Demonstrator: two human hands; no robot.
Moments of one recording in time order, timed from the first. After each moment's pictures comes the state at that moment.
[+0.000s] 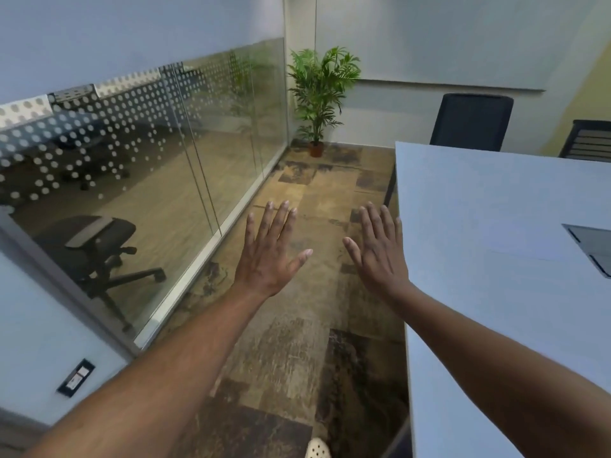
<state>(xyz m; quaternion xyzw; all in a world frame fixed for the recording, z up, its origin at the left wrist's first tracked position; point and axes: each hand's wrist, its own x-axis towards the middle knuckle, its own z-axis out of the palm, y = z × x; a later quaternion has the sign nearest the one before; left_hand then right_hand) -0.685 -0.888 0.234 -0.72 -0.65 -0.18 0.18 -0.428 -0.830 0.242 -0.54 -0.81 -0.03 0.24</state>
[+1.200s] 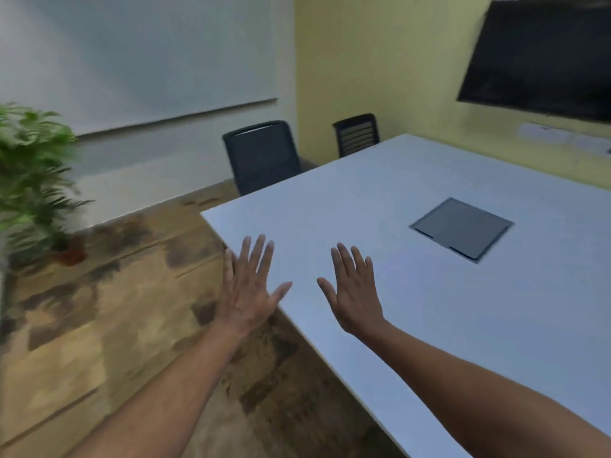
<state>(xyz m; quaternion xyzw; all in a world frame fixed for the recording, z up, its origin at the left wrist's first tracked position) -0.517 -0.164 0.233 -0.93 -0.31 -0.19 0.04 -0.319 -0.314 0.212 -0.83 -0.52 -0.04 0.20</state>
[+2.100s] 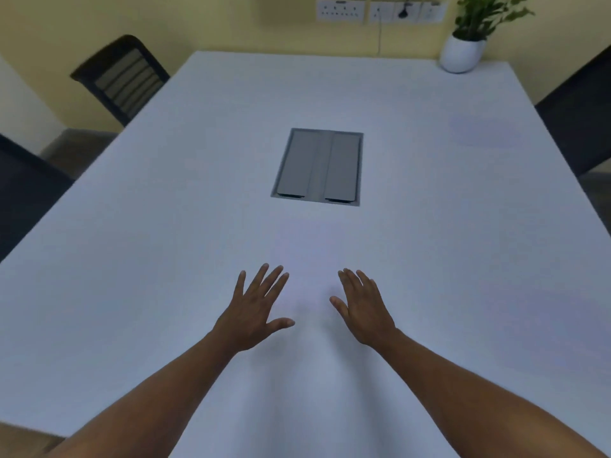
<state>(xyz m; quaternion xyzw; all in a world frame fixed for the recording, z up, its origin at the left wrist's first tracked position) -0.103 -0.072 0.071 -0.98 0.15 0.09 -0.06 -0.047 -0.365 0.045 -0.97 -0.18 0.12 0.15</state>
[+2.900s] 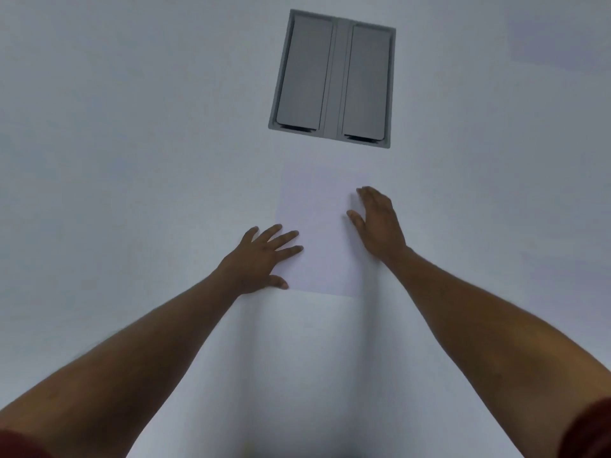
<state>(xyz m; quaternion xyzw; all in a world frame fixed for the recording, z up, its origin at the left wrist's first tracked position) 0.019 -0.007 -0.027 -0.93 0.26 0.26 -0.03 0.110 -0.306 -0.010 -0.97 -0.08 0.13 0.19</state>
